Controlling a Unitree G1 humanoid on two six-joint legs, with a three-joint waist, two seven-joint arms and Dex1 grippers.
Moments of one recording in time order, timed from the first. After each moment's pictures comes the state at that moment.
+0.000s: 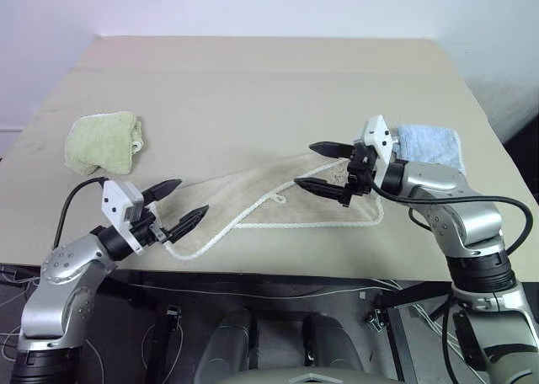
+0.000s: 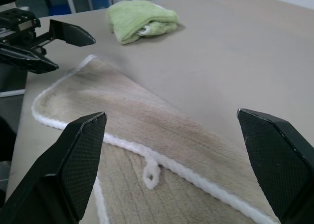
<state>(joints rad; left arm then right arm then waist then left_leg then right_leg) 0.08 0.61 0.26 -0.29 -0.57 0.22 -0.81 -0.53 -0.57 0.05 -0.18 0.49 0.58 0.91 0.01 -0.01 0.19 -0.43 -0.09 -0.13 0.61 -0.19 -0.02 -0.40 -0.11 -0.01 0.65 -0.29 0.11</state>
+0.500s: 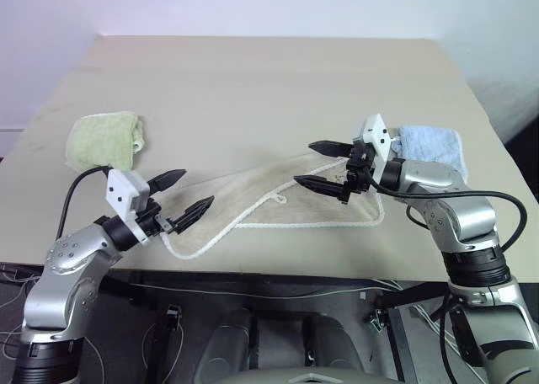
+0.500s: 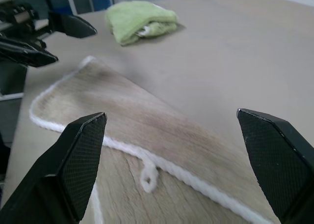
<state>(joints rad) -0.02 0.57 0.20 -0.34 -0.56 0.29 -0.76 -0.55 -0.59 0.04 -0.09 0.47 0.54 0.93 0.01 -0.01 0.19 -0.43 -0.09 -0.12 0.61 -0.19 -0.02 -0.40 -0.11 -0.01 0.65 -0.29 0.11</state>
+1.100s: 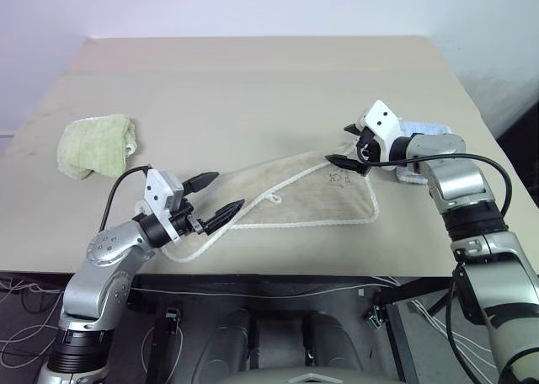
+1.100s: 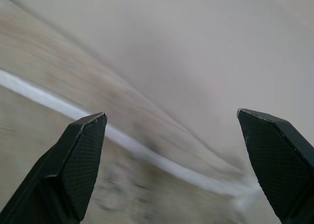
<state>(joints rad) -0.07 0.51 0.09 -0.33 -0.55 0.30 -0.77 -0.85 -0.64 0.18 0.57 0.05 0.21 0.89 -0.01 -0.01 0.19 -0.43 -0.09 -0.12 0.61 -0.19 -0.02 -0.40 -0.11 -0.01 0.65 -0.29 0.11</state>
